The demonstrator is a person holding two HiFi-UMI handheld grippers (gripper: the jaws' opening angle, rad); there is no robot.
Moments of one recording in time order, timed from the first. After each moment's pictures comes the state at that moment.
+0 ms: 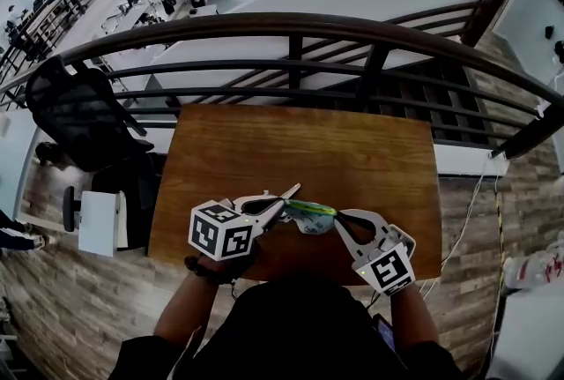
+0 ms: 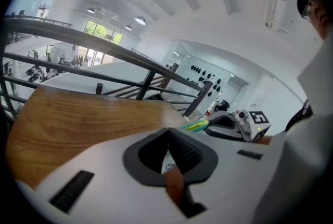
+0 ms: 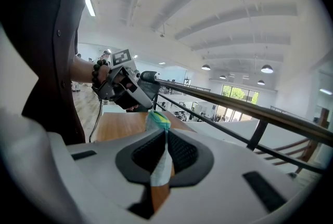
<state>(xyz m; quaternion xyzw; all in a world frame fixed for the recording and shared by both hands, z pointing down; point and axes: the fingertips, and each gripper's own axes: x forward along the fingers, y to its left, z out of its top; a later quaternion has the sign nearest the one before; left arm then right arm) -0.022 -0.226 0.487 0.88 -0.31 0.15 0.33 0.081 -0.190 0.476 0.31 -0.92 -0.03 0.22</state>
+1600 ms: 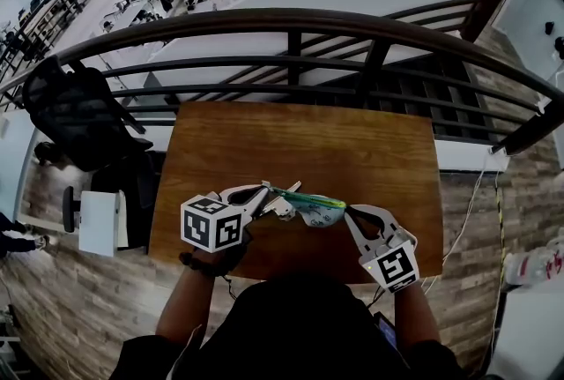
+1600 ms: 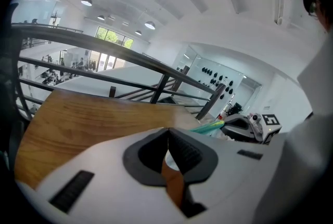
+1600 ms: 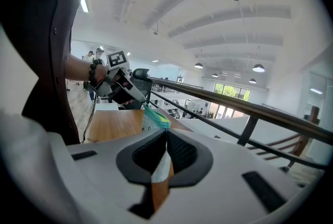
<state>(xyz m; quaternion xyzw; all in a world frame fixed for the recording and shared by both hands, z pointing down) -0.054 -0.251 0.496 0.85 -0.38 0.15 0.33 0.107 -0.200 0.478 0.35 -0.91 -0.03 0.23</state>
